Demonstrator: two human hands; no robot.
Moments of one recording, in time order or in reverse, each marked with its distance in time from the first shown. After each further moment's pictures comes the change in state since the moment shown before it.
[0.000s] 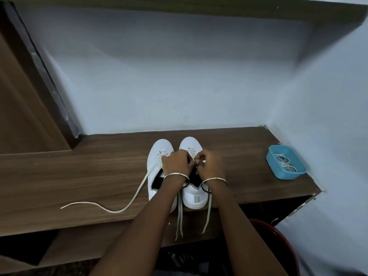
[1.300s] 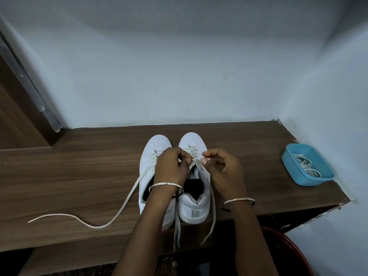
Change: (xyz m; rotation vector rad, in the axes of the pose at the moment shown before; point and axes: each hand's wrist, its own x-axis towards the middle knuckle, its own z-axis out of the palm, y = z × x) left_hand 0.005 -0.021 0.003 -0.538 0.076 0.027; right_hand 0.011 0.038 0.004 0.462 0.063 -0.173
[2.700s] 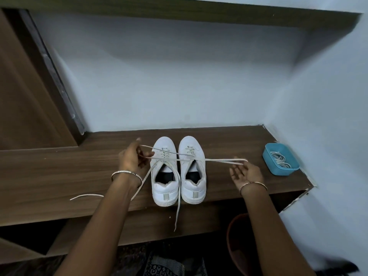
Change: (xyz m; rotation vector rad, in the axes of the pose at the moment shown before) left_hand -0.034 0.007 -0.120 -0.947 0.241 -0.625; right_hand -0.024 -0.029 -0.079 0.854 0.439 0.840
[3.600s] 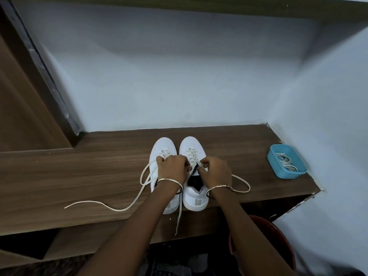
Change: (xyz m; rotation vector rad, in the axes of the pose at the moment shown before) left_hand 0.015 -0.071 0.068 1.667 -0.217 0.678; right_hand -0.009 0.061 0.061 -1.530 -0.155 -0.765
